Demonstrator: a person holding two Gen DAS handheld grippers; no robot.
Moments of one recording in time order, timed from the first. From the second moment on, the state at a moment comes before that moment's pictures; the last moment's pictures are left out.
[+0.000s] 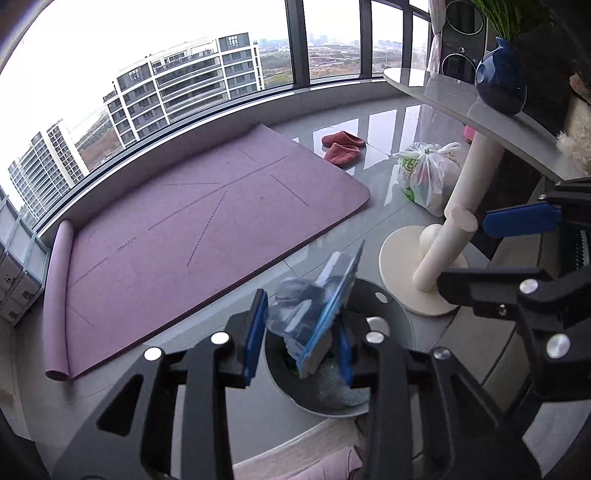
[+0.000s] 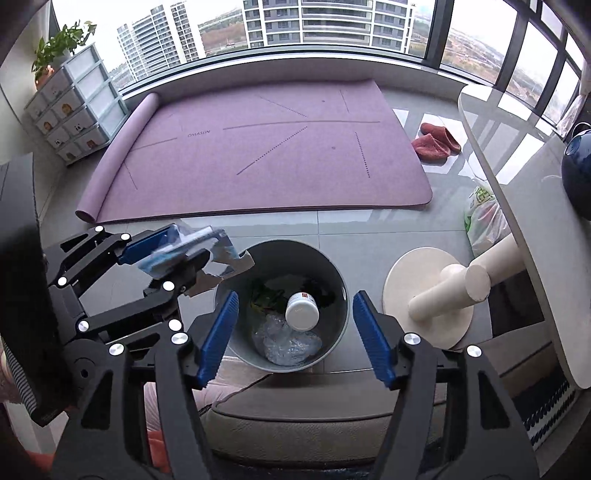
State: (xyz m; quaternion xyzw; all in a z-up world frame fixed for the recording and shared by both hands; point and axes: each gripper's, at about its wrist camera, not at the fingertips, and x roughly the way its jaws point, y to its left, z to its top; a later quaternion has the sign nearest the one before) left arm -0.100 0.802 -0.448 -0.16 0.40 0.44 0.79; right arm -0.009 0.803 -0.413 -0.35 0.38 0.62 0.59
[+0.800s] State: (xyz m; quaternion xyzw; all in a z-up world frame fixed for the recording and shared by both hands) left arm -0.040 0.620 -0.360 -0.07 0.41 0.34 0.84; right arm 0.078 0.558 -0.348 -0.26 0.44 0.52 0.69
